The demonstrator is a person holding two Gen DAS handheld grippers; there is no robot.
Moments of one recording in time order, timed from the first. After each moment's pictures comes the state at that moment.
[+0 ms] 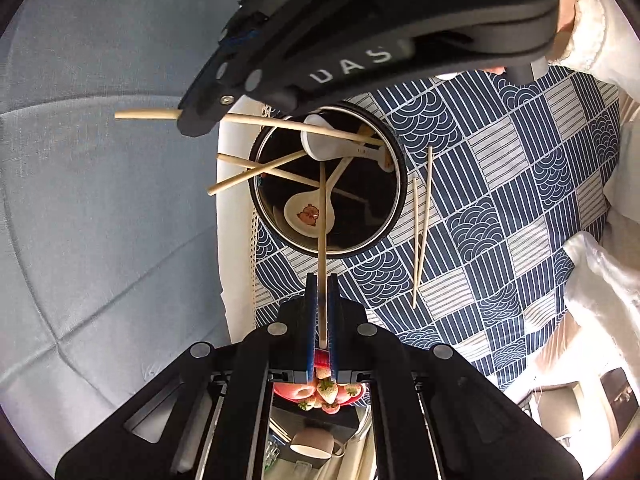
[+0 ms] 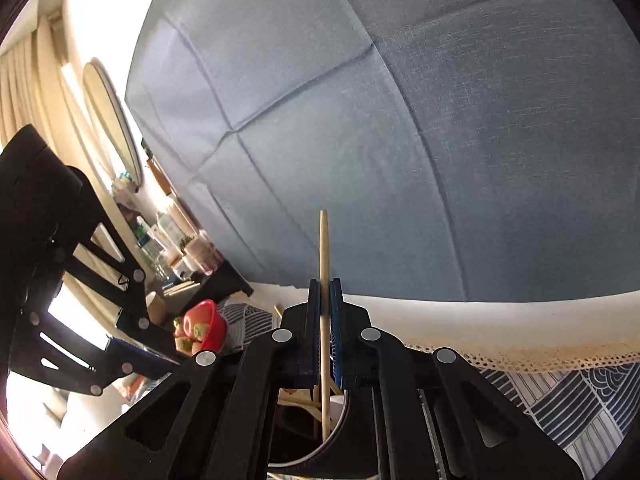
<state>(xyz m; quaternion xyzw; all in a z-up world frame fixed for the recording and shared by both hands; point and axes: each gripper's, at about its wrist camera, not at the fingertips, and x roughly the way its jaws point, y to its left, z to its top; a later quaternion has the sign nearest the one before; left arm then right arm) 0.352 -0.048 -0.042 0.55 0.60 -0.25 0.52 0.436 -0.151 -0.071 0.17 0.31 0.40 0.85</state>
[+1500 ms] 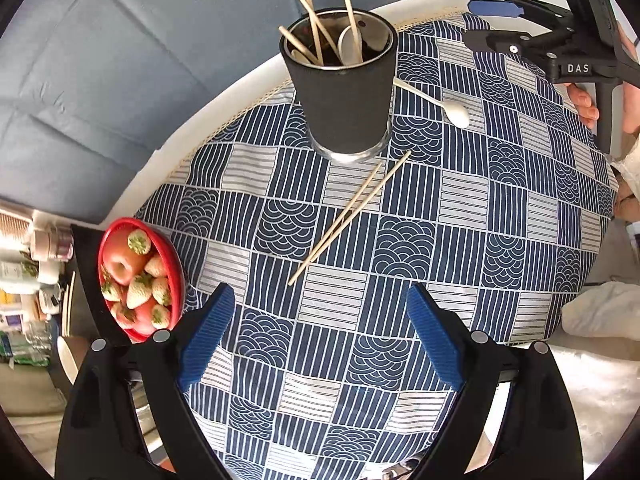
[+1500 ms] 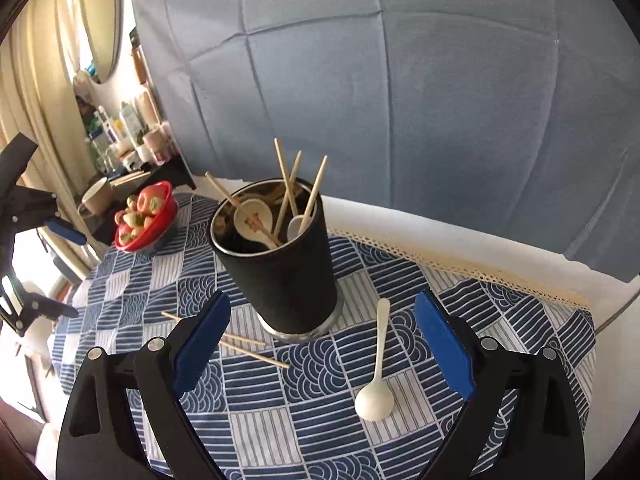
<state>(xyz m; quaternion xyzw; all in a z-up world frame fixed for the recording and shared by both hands) 0.214 0.075 -0.051 0.21 0.61 -0.13 0.75 0.317 -0.184 -0.067 -0.02 0.39 0.31 0.87</state>
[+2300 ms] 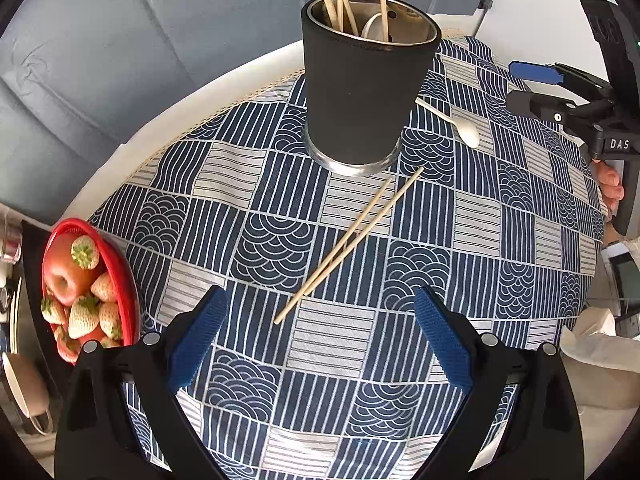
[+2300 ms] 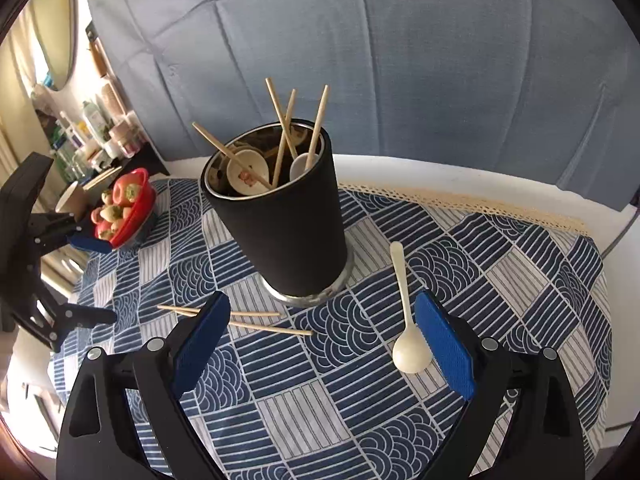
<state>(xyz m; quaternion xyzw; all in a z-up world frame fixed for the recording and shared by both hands) 0.247 0.109 -0.108 0.15 0.59 -0.18 0.77 0.294 -0.154 -0.098 0.01 0.45 0.23 0.86</state>
